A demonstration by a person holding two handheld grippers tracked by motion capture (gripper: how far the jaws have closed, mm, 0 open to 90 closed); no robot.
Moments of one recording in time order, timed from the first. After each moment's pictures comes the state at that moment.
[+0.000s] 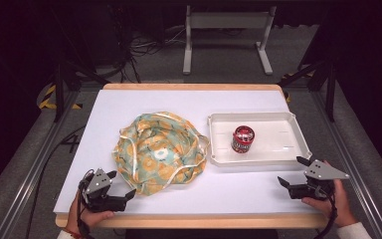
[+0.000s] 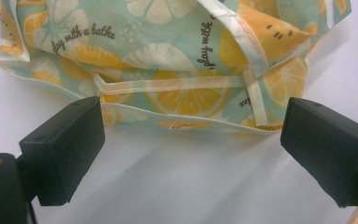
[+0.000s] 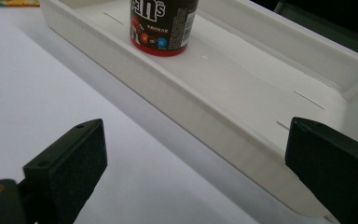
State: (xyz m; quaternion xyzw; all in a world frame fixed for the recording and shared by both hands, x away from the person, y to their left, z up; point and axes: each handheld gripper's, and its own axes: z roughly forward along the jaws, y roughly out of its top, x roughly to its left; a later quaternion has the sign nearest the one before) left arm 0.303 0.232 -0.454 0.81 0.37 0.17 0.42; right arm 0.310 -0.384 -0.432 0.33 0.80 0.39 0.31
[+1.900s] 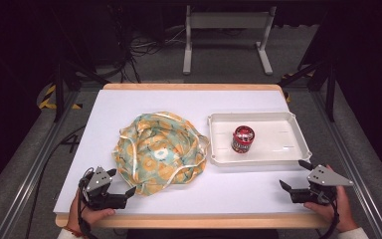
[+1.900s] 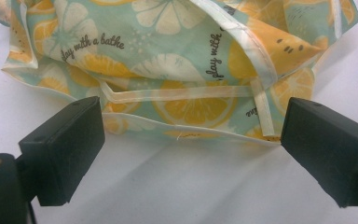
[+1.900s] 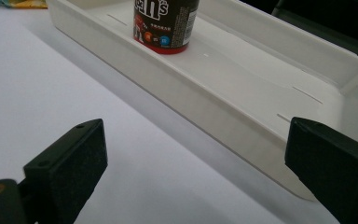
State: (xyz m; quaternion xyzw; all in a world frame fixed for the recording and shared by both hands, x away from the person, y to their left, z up) left arm 0.307 0.230 -0.452 0.81 0.37 0.18 0.42; right arm 0.299 -0.387 -0.438 0.33 0.79 0.40 0.32
